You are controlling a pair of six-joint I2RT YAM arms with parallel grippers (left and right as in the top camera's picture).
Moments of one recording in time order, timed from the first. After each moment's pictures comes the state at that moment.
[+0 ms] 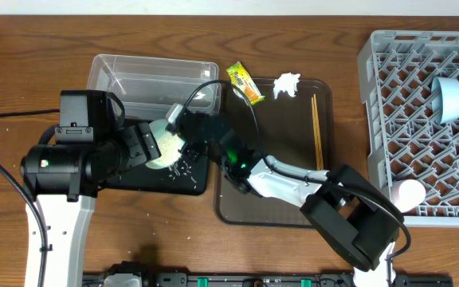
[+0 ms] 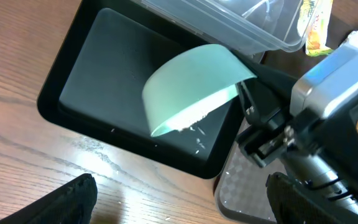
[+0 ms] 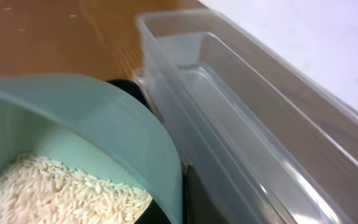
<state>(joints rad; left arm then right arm) -0.01 1.16 1.30 -1.25 0.10 -0.41 0.87 2.01 1.12 0.56 -0.09 -0.18</state>
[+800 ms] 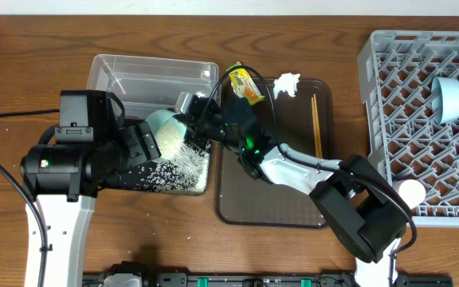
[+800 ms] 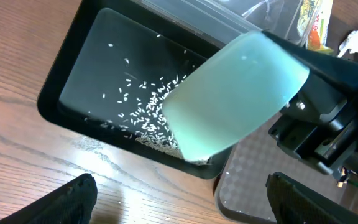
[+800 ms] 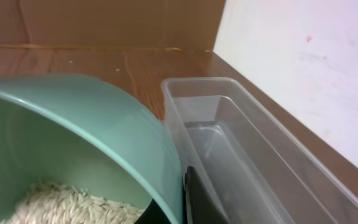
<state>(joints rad) -0.01 1.16 1.30 -1.25 0.10 -0.41 0.76 2.01 1.12 0.73 -0.43 -0.19</state>
